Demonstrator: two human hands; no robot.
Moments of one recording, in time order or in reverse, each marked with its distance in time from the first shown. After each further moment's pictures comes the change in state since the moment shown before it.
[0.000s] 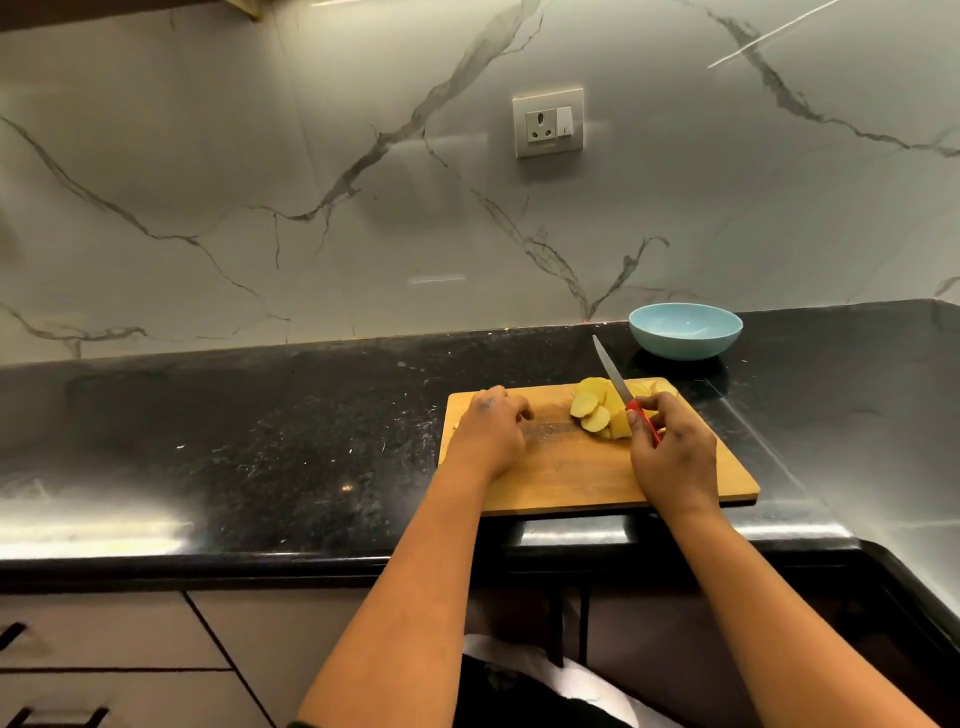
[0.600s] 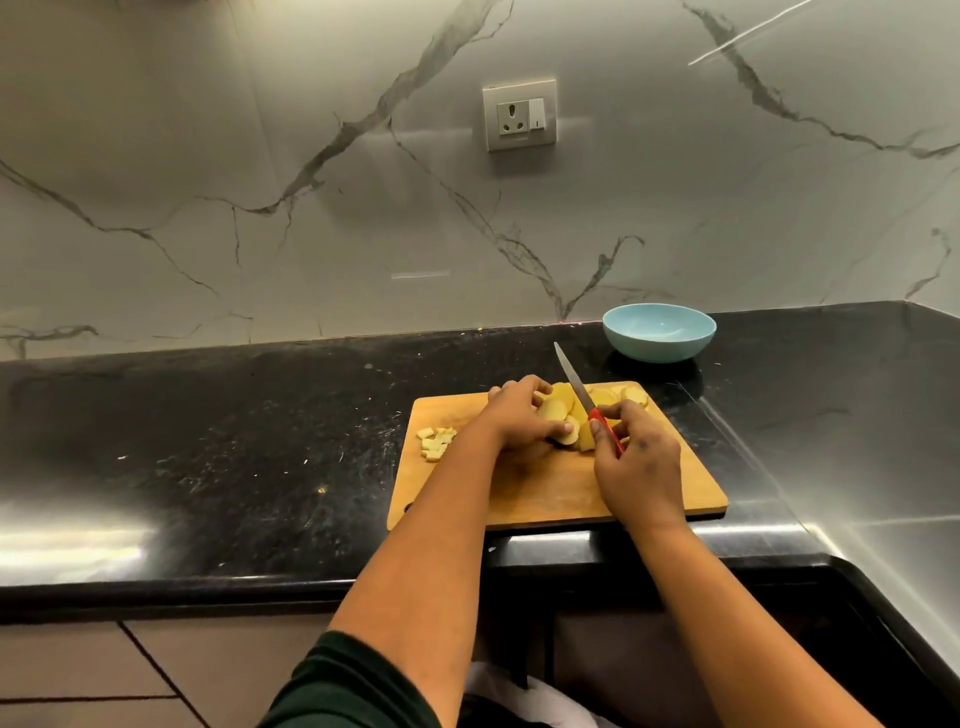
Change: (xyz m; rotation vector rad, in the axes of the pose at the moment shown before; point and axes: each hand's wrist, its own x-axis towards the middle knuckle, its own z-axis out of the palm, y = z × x) left_hand 0.071 0.034 0.040 -0.248 -0.339 -0.170; right_hand 0.003 0.001 0.000 0.053 -0.066 0.036
